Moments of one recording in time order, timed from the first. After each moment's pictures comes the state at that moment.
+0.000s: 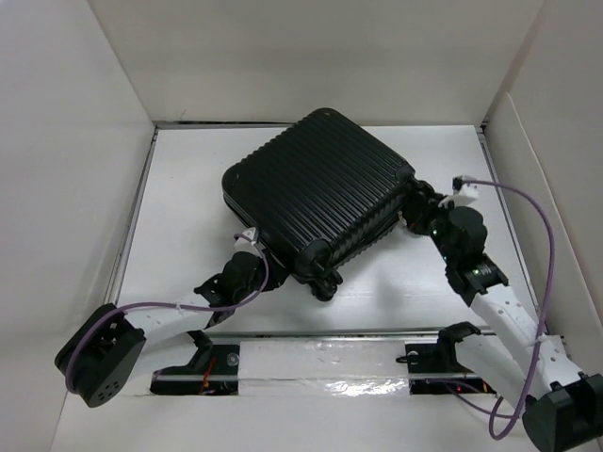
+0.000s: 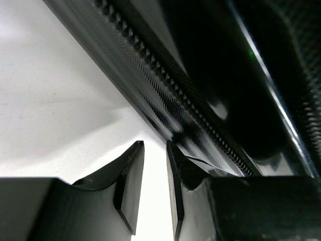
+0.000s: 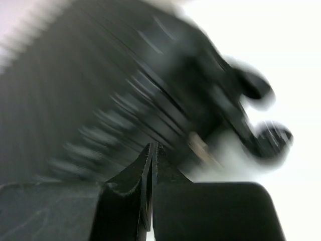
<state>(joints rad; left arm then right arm) -0.73 1.06 0.20 0.31 -0.09 -0.83 0.31 0.80 0.62 0.04 0.09 0.48</state>
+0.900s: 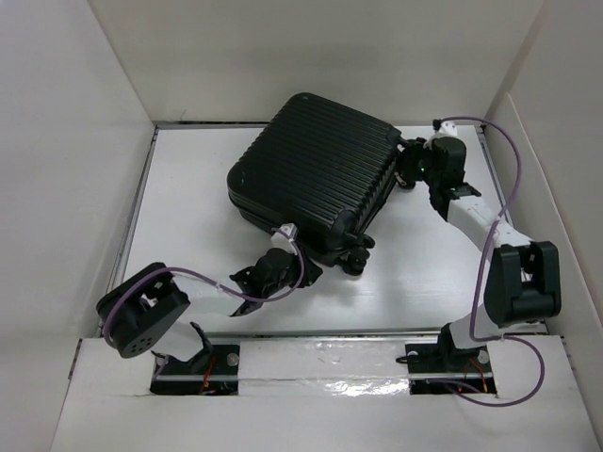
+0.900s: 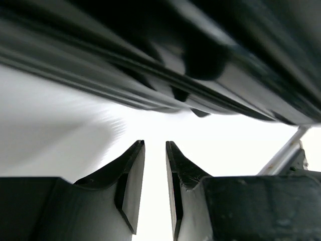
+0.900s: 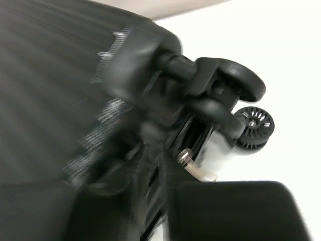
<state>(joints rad) -0.92 1.39 0.36 0.54 -0.12 -0.84 0.13 1.55 1.06 0.17 -0.10 0.37</state>
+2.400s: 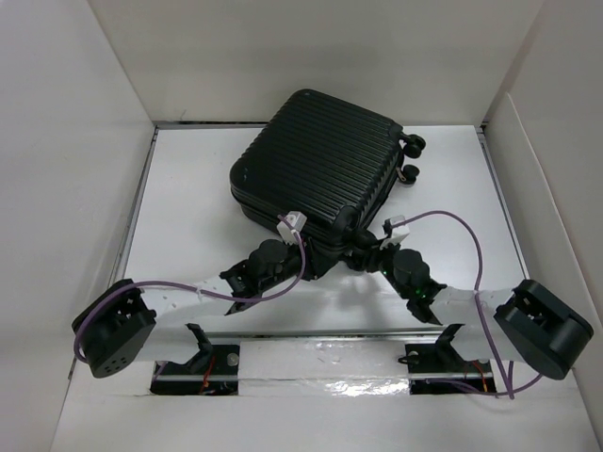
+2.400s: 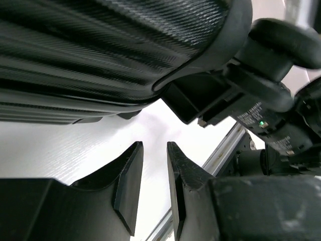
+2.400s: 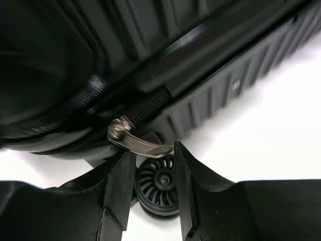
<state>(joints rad) -0.95 1.23 0.47 0.47 -0.01 -0.76 0.73 1.23 0.20 0.83 0.25 0.31</state>
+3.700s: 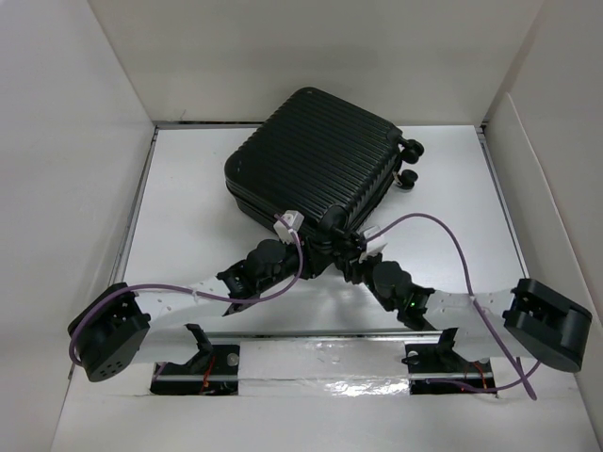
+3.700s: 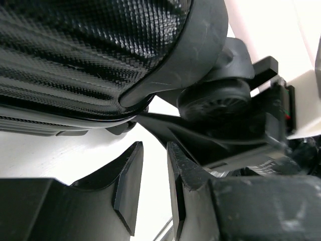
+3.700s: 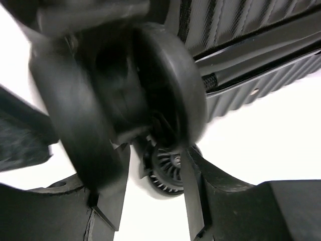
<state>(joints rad) -0.95 1.20 0.47 0.43 -0.05 -0.74 1.01 1.21 0.27 0.72 0.52 0.18</state>
